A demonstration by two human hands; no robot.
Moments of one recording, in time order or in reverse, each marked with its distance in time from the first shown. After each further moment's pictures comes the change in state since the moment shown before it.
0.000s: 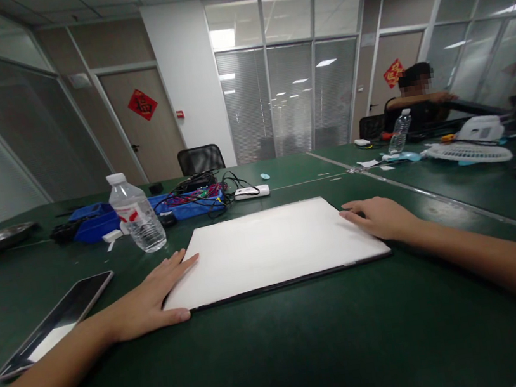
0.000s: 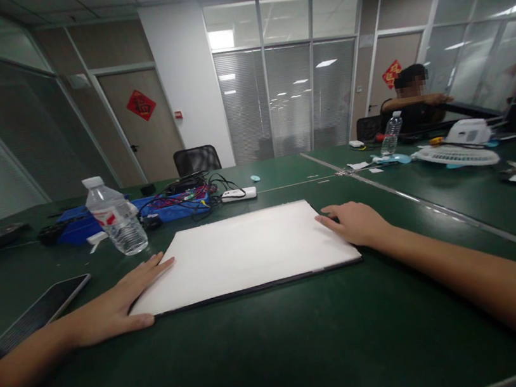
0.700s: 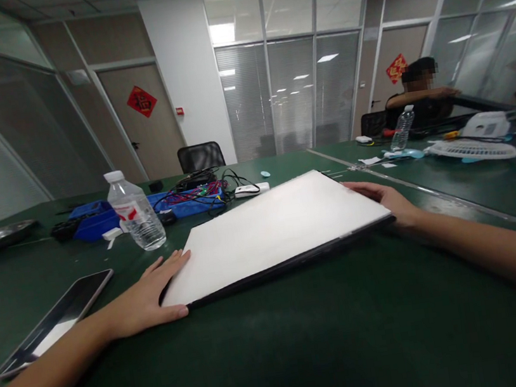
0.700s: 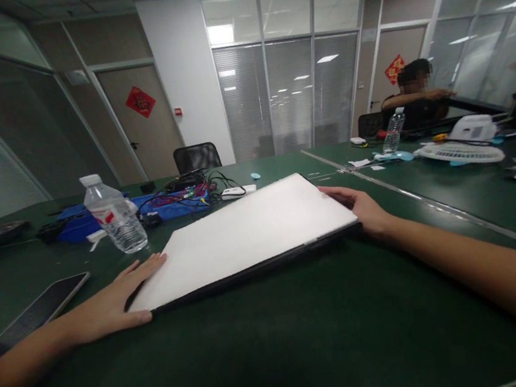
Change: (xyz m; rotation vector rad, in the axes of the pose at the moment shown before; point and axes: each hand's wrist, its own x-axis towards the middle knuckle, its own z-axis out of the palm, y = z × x) left_hand 0.003 0.000 0.000 -0.012 0.012 -0.013; right_hand 0.005 0.021 0.013 1.031 0.104 0.025
